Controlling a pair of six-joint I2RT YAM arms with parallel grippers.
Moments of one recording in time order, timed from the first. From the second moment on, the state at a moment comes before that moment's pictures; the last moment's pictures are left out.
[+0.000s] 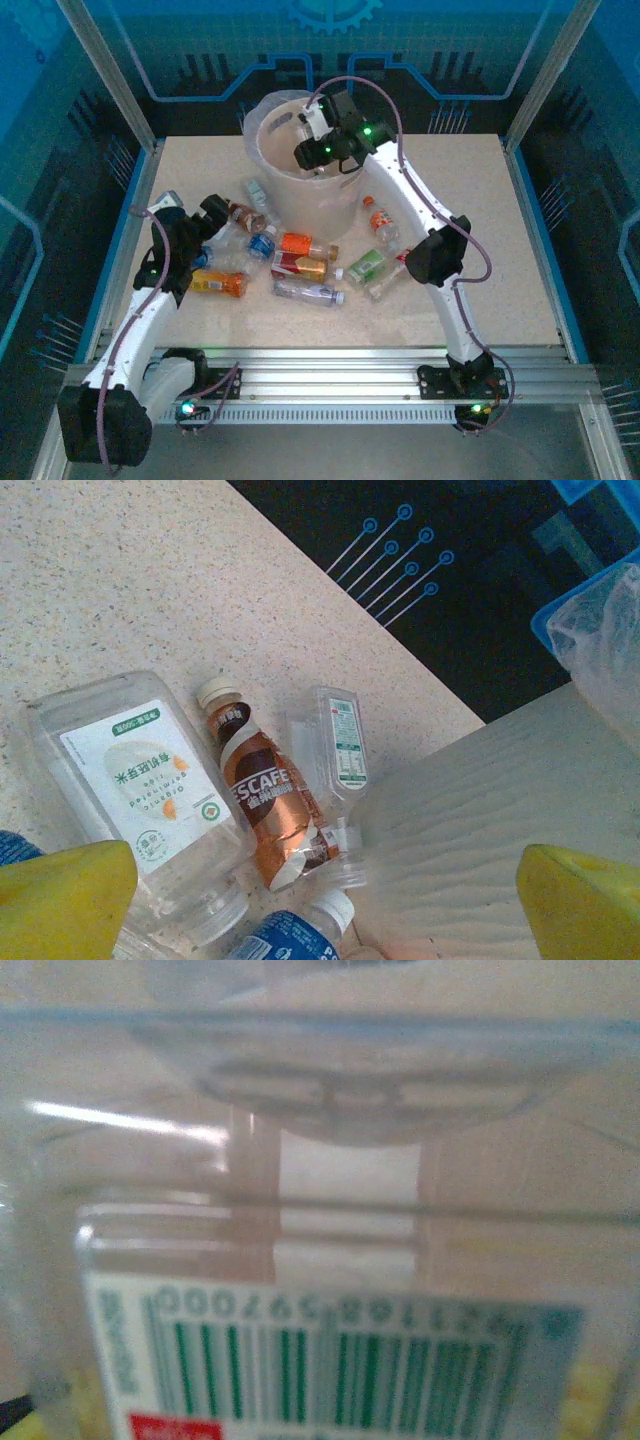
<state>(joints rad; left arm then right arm) 0.00 0.94 0.64 -0.13 -0.04 -0.77 0.56 2.33 2.59 -1.05 -0.12 0.01</state>
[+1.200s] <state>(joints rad) 0.00 0.68 0.66 -0.67 -0.19 -0.93 0.56 2.23 2.68 -1.11 0.01 -0.03</state>
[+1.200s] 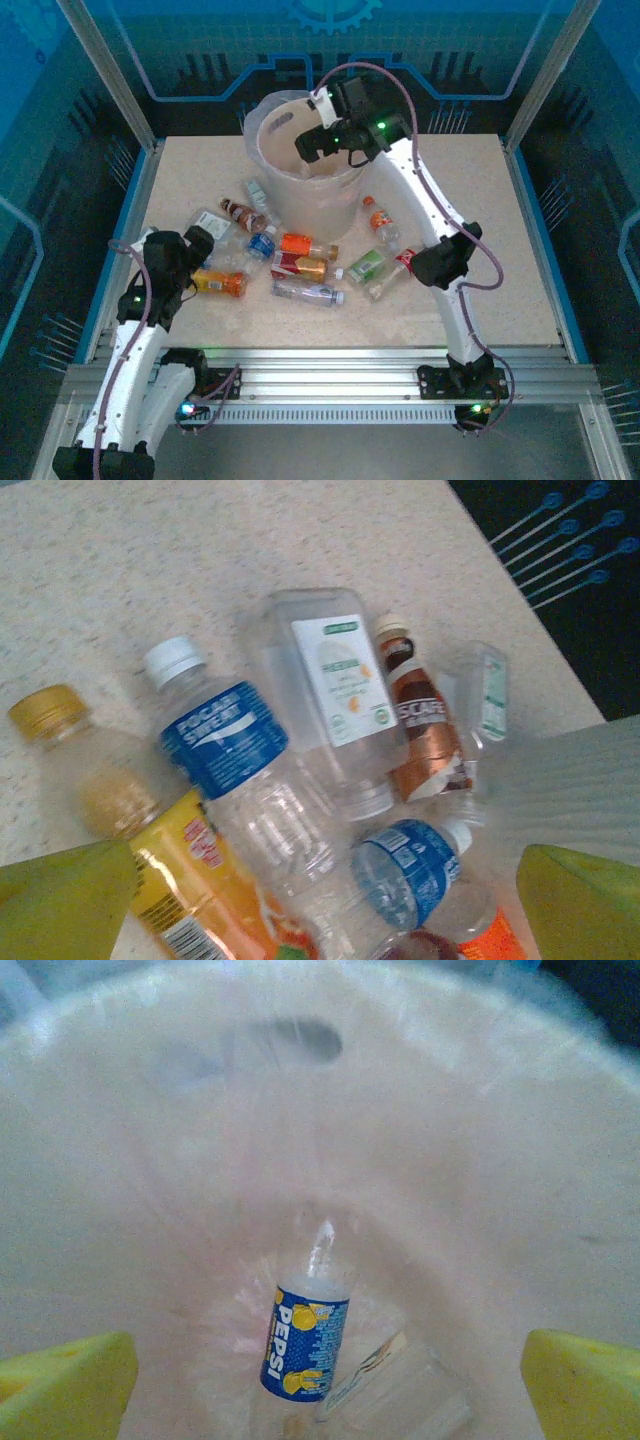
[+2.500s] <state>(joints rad) 0.10 0.98 0.53 -0.56 -0.10 -1.06 0.40 1.40 1.58 -1.01 0.29 0.30</state>
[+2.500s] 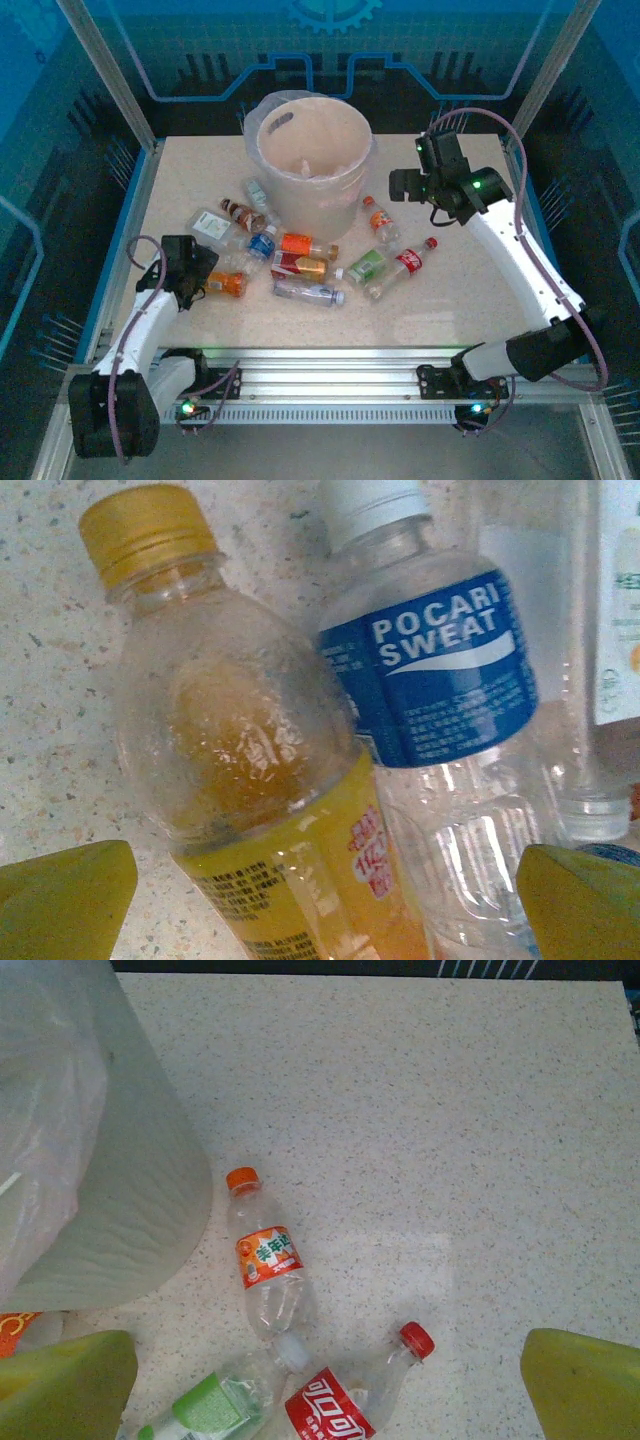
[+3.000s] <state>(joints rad) 0.11 1.05 0.47 -0.53 -0.09 -1.13 0.37 1.38 1.55 -0.99 0.29 0.36</state>
